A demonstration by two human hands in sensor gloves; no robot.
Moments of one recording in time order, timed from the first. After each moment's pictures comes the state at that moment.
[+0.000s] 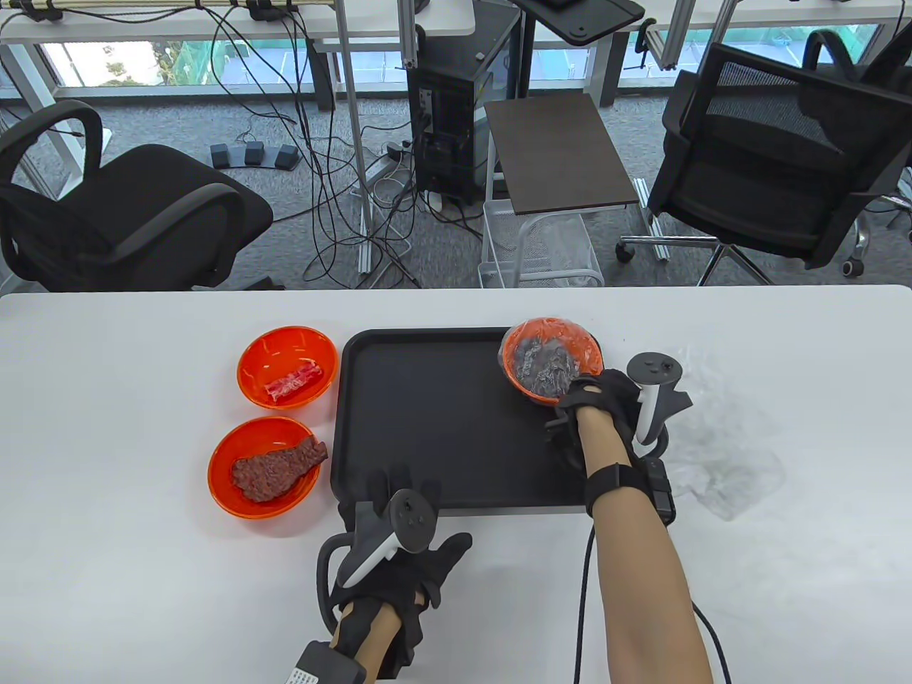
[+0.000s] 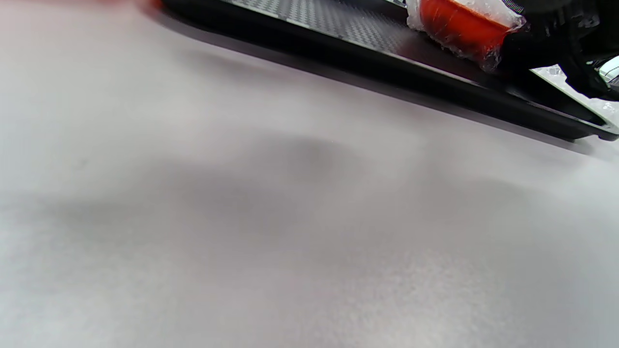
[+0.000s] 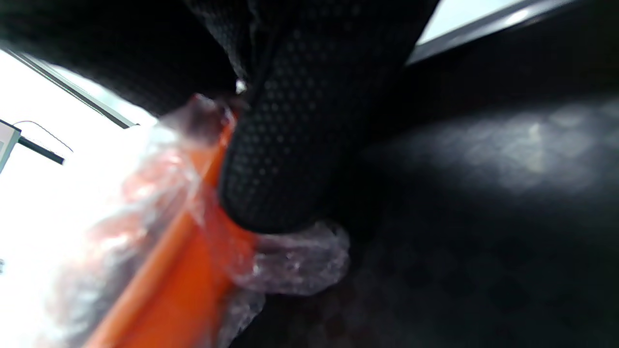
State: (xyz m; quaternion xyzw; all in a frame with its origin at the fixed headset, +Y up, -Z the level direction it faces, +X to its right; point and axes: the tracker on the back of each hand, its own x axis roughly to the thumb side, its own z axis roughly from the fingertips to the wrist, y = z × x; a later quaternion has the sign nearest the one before) left_hand -0.112 -0.747 -0.262 -0.24 -0.03 0.12 0.96; right_hand 0.219 -0.756 -0.445 -0.40 0.04 0.81 0.43
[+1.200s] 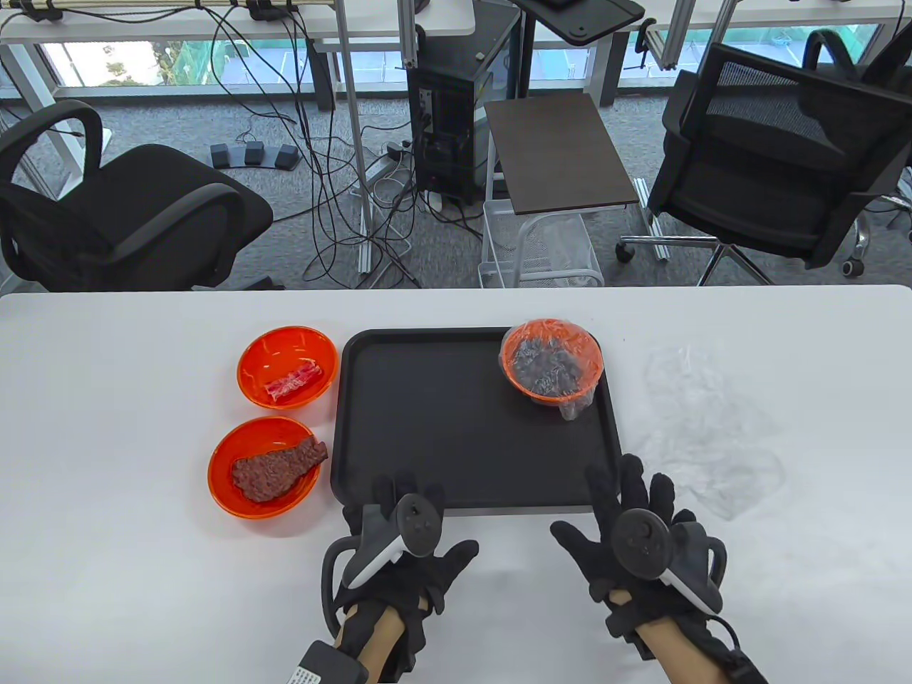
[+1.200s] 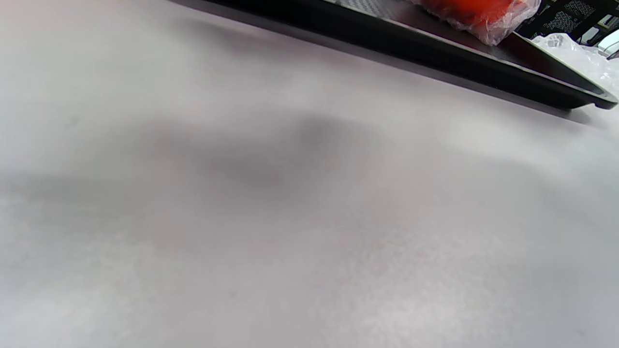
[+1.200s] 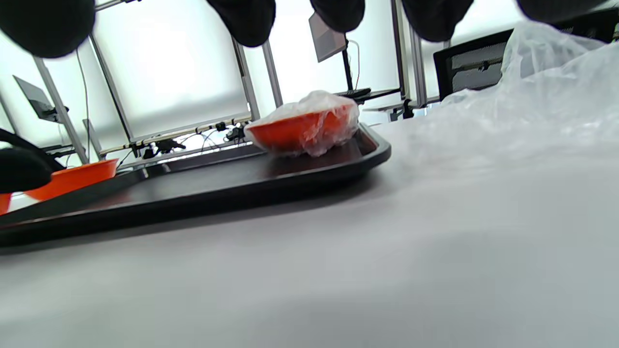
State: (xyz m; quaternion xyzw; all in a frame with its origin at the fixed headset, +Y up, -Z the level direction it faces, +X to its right) left_hand -0.104 -0.755 -0.261 -0.27 -0.04 0.11 0.96; right_hand 0.200 -0.726 -0.239 0.05 0.02 0.99 0.13
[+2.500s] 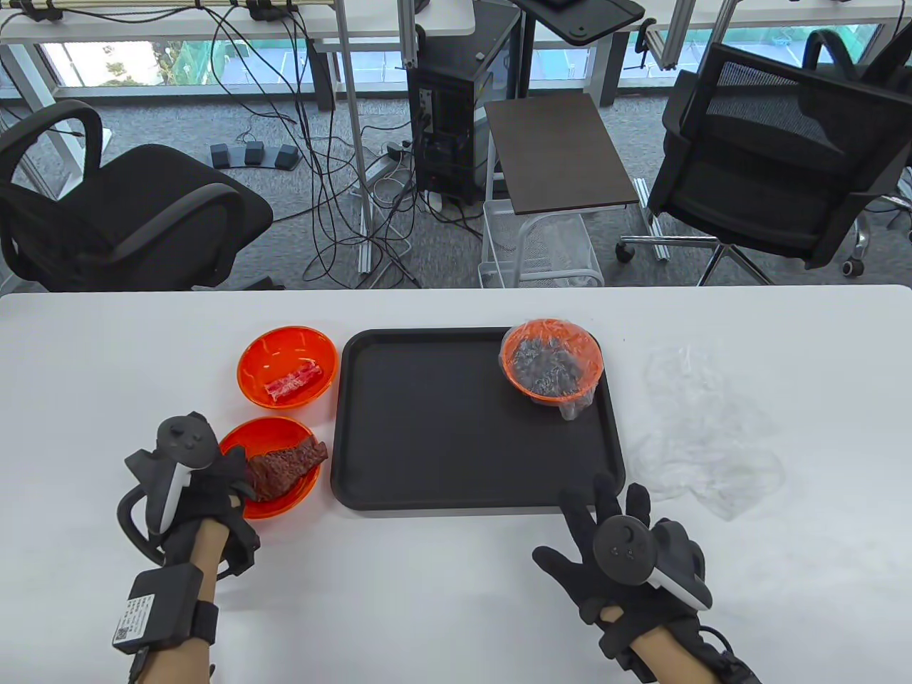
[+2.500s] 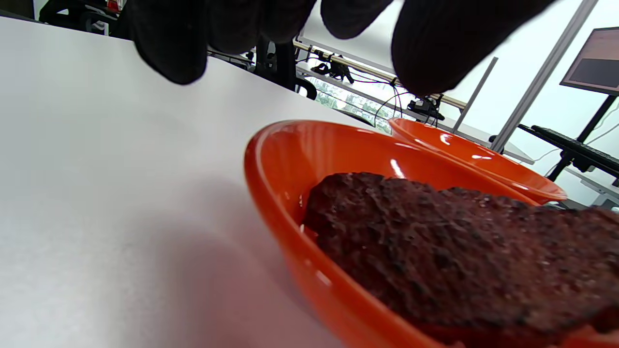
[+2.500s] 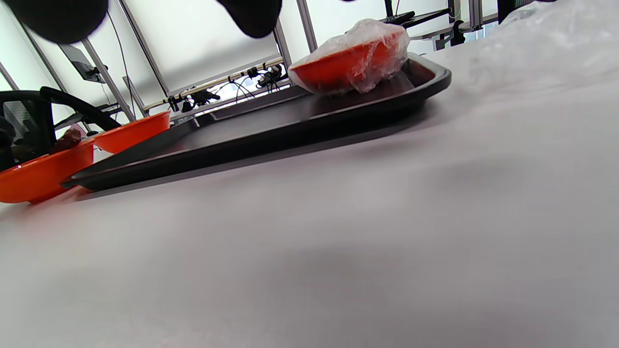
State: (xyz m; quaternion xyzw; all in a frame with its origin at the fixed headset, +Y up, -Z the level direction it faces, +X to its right) left_hand -0.351 -0.712 -0.327 -0.04 0.29 0.17 0.94; right_hand 0.184 -0.737 -0.241 0.11 0.10 0.98 0.16
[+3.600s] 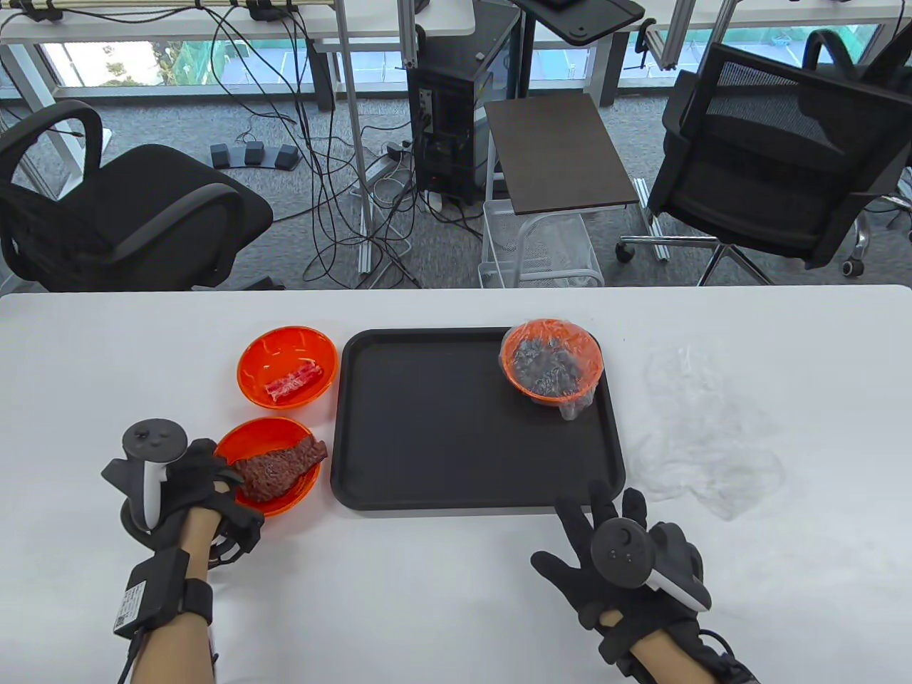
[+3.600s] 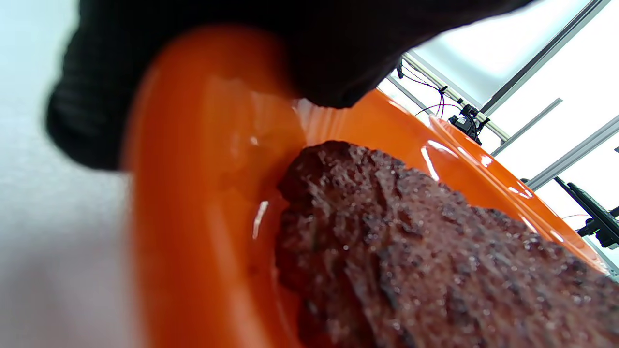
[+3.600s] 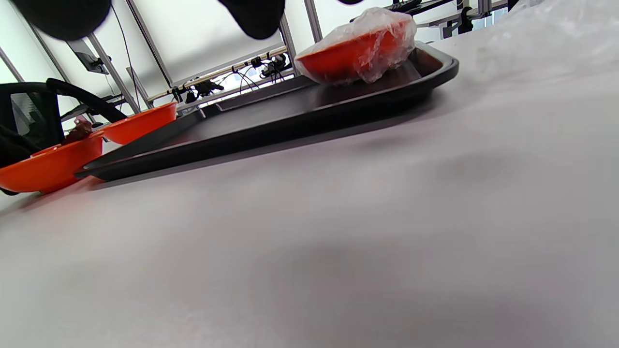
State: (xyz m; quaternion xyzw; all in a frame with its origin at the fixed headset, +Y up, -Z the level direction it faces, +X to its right) left_hand -0.376 -0.742 -0.341 -0.05 0.33 0.31 0.89; right_hand 0.181 -0.740 -0.238 0.12 0.12 0.97 0.16
